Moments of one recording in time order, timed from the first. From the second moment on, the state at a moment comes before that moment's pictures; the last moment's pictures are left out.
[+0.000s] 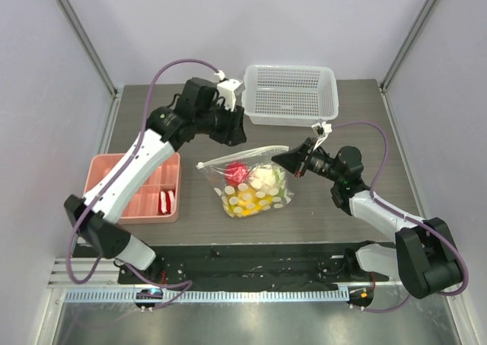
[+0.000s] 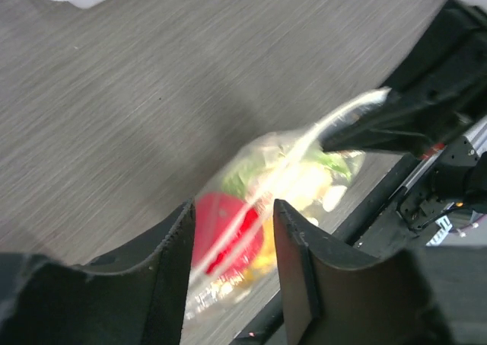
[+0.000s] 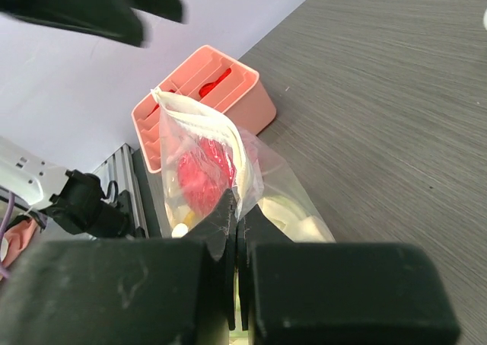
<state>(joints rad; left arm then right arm) -0.62 1.49 1.65 -0.80 0.25 -0.16 0.32 1.18 0.46 0.81 -0.75 0.58</state>
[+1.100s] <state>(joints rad) -0.60 1.55 1.46 -0.75 0.61 0.01 0.33 1.16 0.47 0.80 -0.79 0.58</state>
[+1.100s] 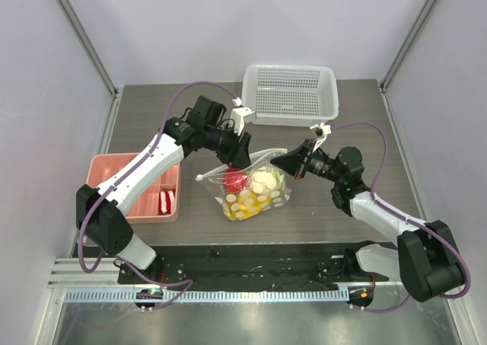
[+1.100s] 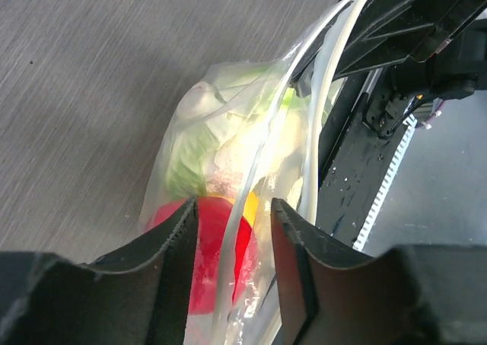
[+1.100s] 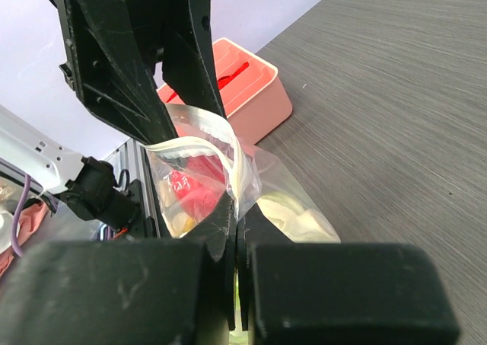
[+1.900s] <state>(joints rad) -0.60 1.45 1.61 -0.90 0.11 -0.22 0.44 1.22 0.70 0.36 -0.39 0.44</state>
